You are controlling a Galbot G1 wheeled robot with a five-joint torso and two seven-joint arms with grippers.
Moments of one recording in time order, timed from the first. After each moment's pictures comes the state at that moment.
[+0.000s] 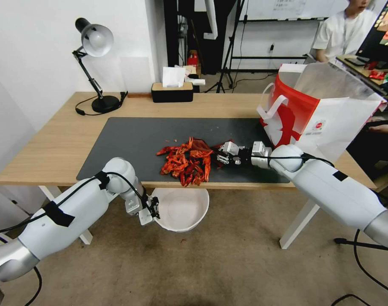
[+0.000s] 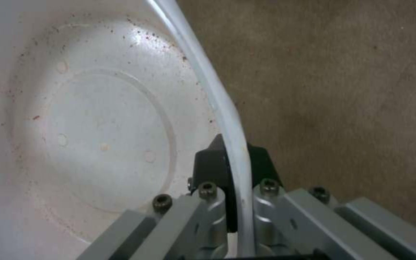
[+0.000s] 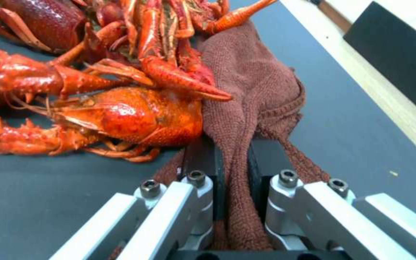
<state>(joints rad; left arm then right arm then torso) 0.50 -0.85 0.30 -1.54 0.62 -0.63 1.28 -0.29 0.85 -0.48 1.30 0.43 0.10 -0.61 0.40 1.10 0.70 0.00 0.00</state>
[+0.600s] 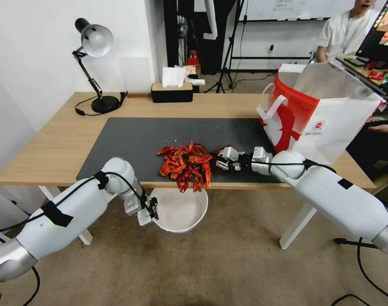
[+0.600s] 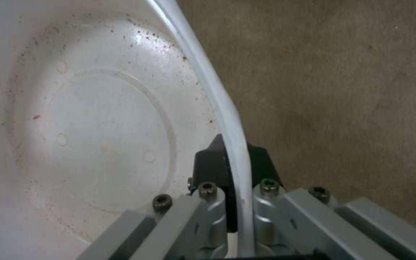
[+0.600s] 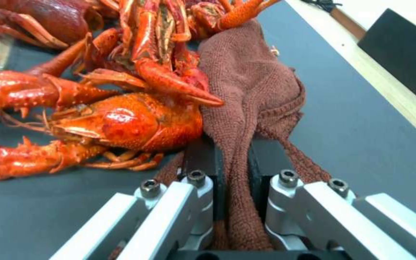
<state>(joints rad) 0.49 -0.85 0.31 -1.54 0.62 -0.63 1.29 -0.35 0.82 -0.45 1.38 0.44 0.09 -0.61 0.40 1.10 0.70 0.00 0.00</state>
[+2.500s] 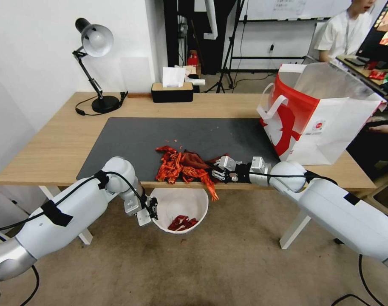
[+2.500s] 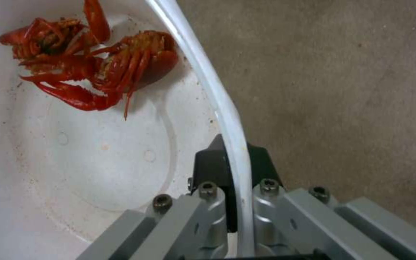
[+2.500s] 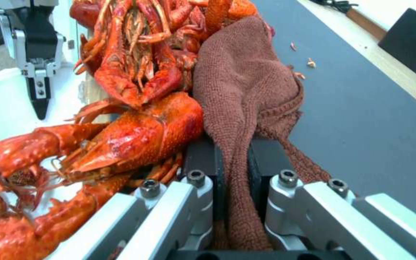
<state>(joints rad) 0.49 -0.84 0.32 -1.55 0.61 -0.62 1.30 -0.47 0.78 -0.38 1.55 0.43 0.00 -0.57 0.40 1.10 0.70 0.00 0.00</state>
